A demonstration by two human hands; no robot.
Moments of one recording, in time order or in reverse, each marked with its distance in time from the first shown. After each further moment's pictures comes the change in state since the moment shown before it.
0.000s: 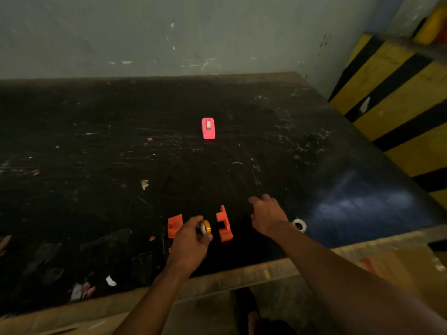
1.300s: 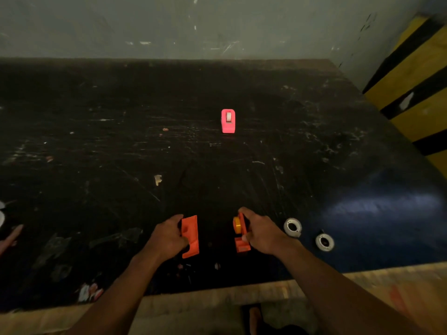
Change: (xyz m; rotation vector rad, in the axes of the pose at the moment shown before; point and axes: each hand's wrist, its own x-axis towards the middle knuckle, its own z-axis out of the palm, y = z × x) left_hand 0.069 -0.055 -0.061 0.260 -0.183 -0.246; right_hand 0.031 -0.031 0.036 0.332 -0.254 -0.146
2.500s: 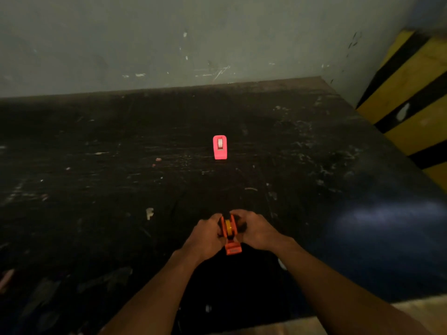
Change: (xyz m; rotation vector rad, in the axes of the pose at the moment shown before) left_hand 0.042 0.126 0.013 -0.007 -0.109 0.251; right_hand 0.044 -0.010 -0.072 0.202 -0.038 -0.129
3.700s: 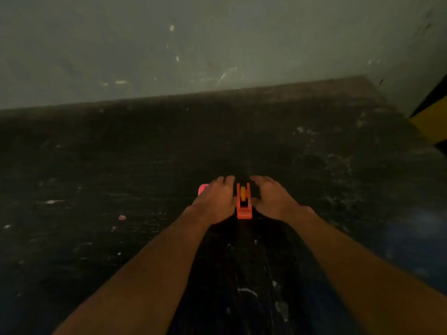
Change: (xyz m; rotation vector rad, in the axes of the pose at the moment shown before) left_hand 0.304 0.141 -0.121 0.464 0.135 0.099; right_hand 0.282 0.034 -0.223 -0.300 0.172 -0.029
